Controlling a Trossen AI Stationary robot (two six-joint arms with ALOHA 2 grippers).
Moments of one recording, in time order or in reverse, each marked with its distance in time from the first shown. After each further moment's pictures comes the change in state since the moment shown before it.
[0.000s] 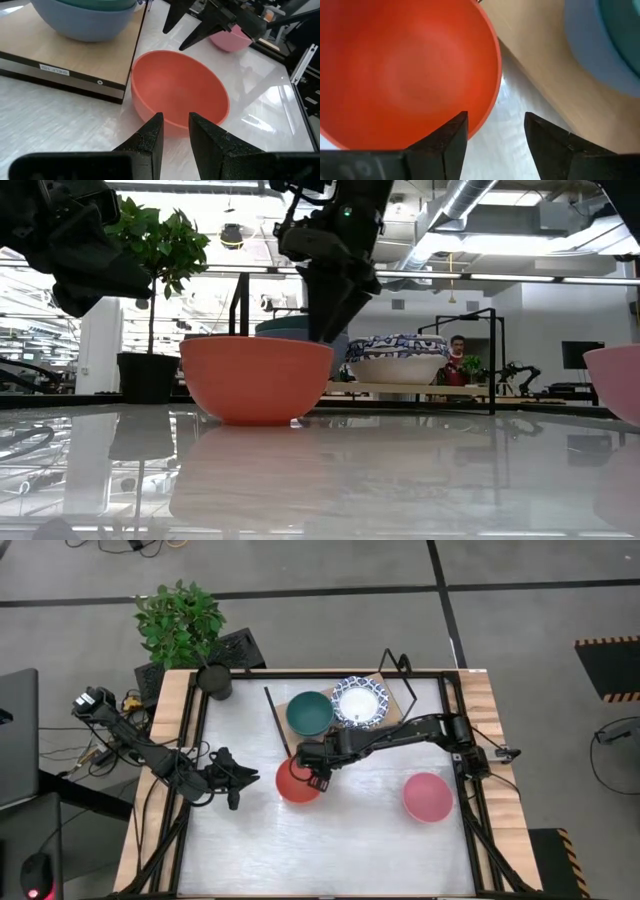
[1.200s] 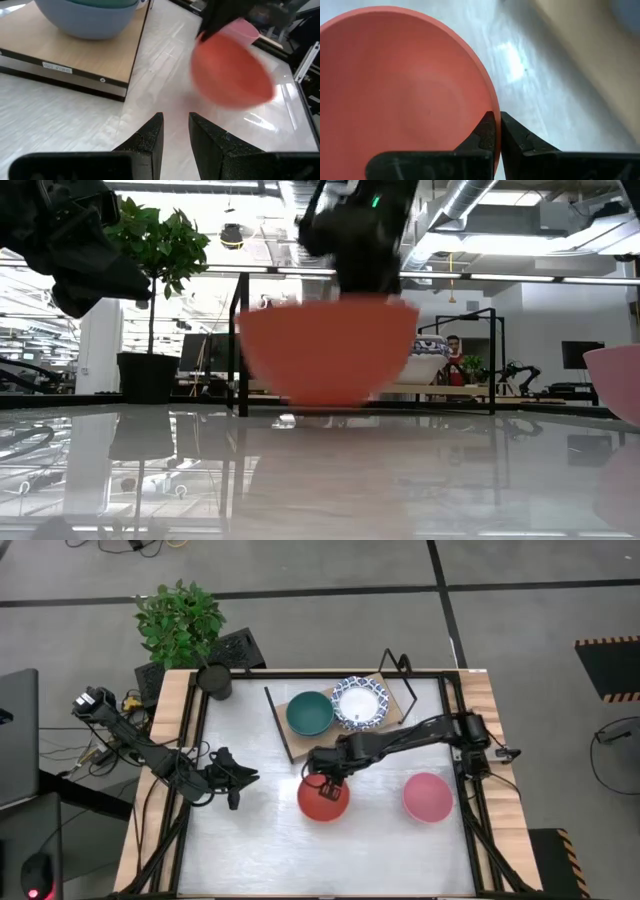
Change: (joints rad) left arm 0.000 0.000 0.000 -0.014 0.000 -0.006; right arm 0.038 -0.114 -0.146 0.039 -0.102 0.023
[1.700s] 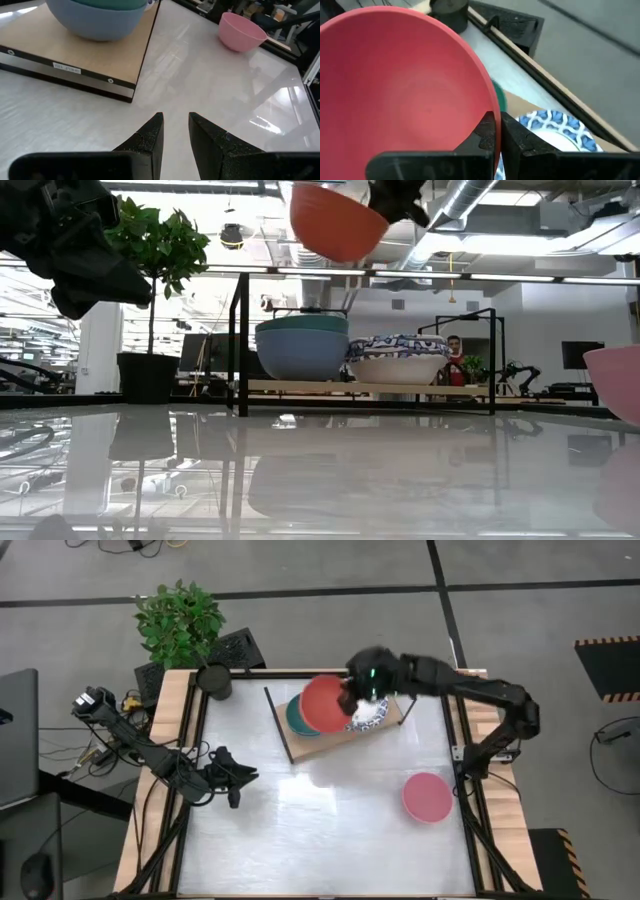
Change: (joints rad) left arm 0.000 0.001 0.000 -0.023 -0.027 -0.016; right arm -0.357 -0.407 0.003 0.116 0.102 -0.099
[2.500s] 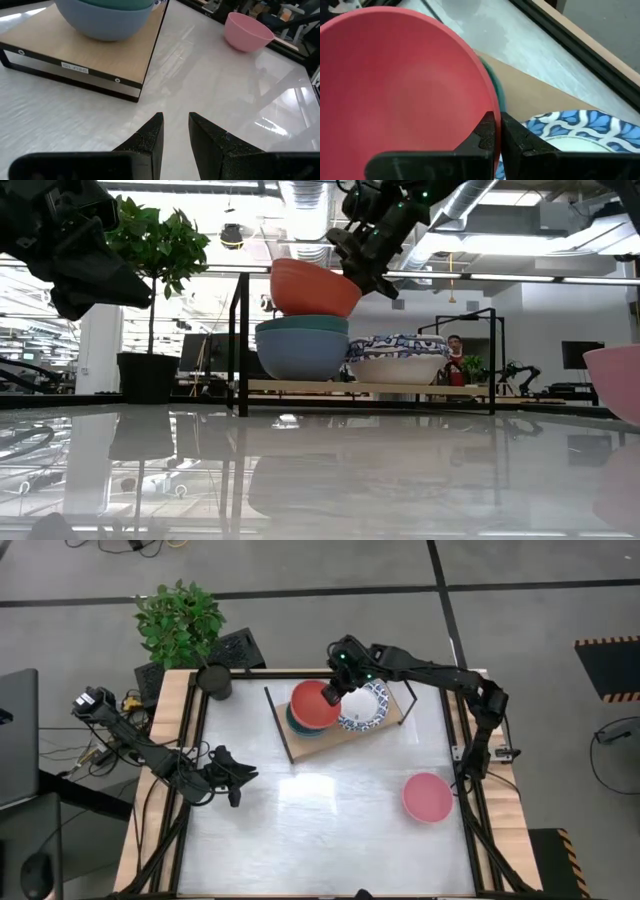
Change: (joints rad) left arm 0.000 0.000 0.000 -0.025 -0.019 -0.014; right arm -0.217 0.259 -0.001 0.104 -0.350 -0.024
